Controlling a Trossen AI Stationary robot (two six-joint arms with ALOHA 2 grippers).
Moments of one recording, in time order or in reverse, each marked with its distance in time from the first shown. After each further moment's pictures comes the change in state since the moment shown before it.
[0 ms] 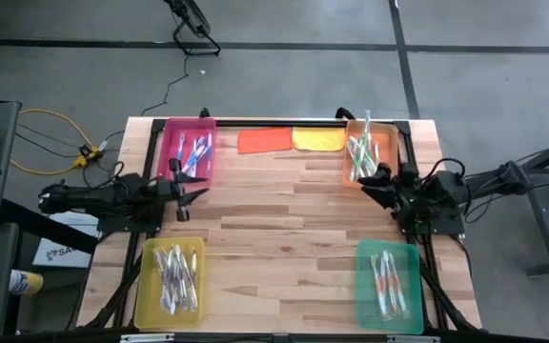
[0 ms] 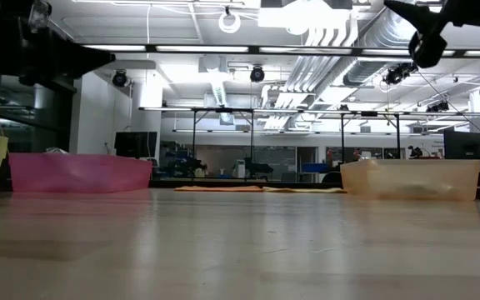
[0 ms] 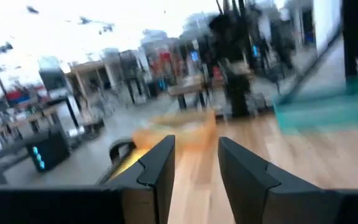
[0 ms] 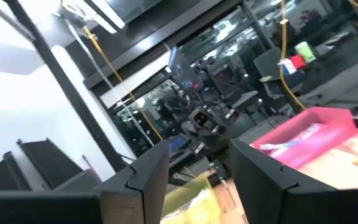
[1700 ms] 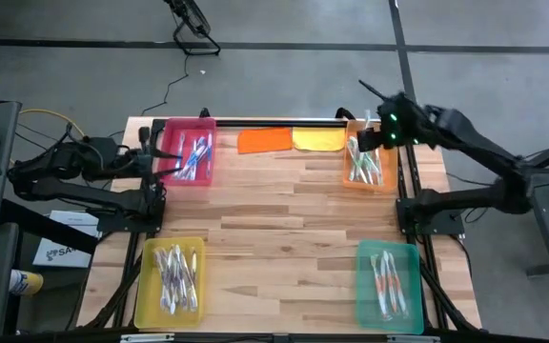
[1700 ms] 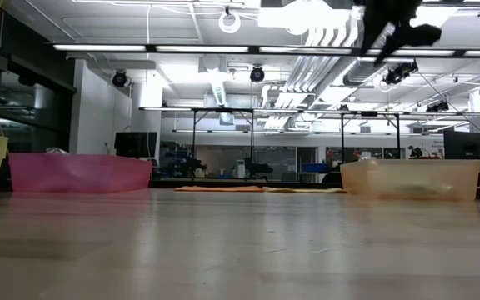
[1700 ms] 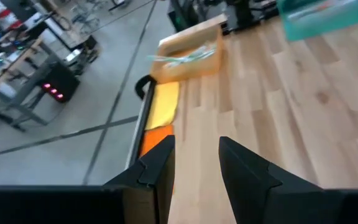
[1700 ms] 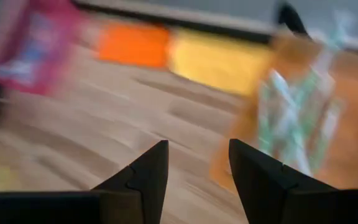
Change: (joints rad) left arm 0.000 0.491 1.006 -1.027 -0.112 0.082; right arm -0.808 0.790 1.097 -1.550 -0.252 0.206
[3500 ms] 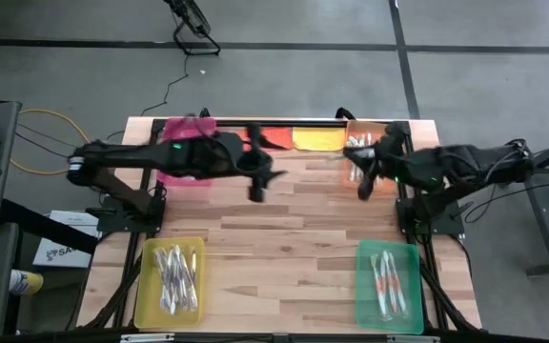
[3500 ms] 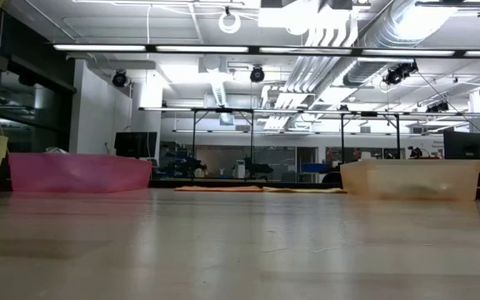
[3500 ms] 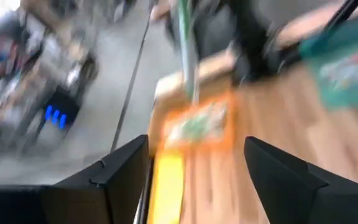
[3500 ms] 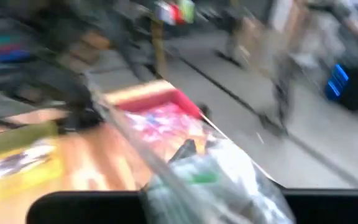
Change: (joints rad) left arm 0.000 0.968 0.548 0.483 0.018 0.113; right arm 0.869 -0.061 0.002 0.552 0.688 -0.489
